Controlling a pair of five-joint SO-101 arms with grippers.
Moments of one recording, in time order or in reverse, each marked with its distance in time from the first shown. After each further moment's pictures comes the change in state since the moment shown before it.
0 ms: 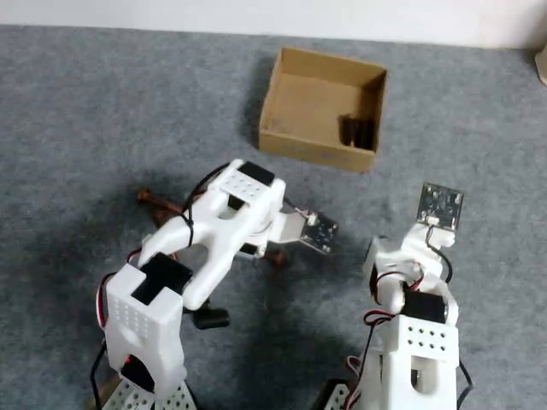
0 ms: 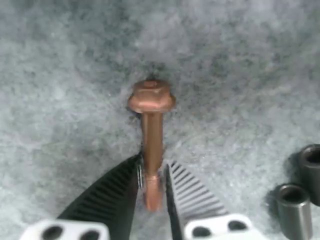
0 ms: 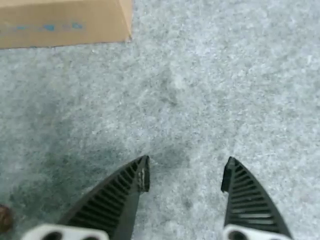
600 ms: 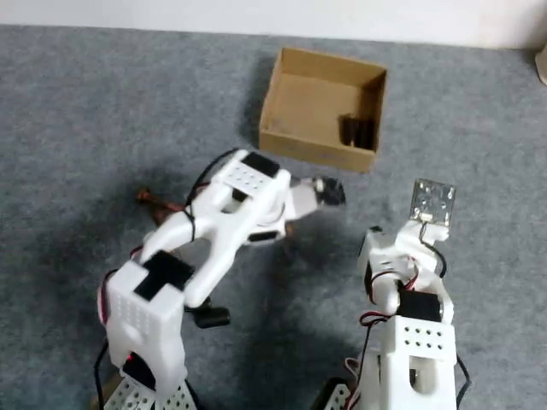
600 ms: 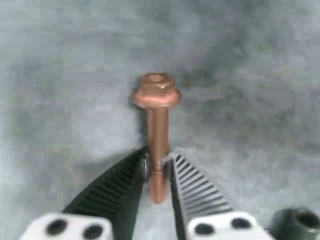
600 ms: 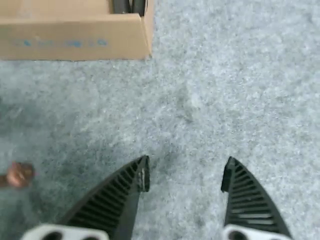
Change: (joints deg) left arm -1.1 -4.0 -5.6 0.2 30.8; right arm -2.9 0.0 0.0 -4.0 0.0
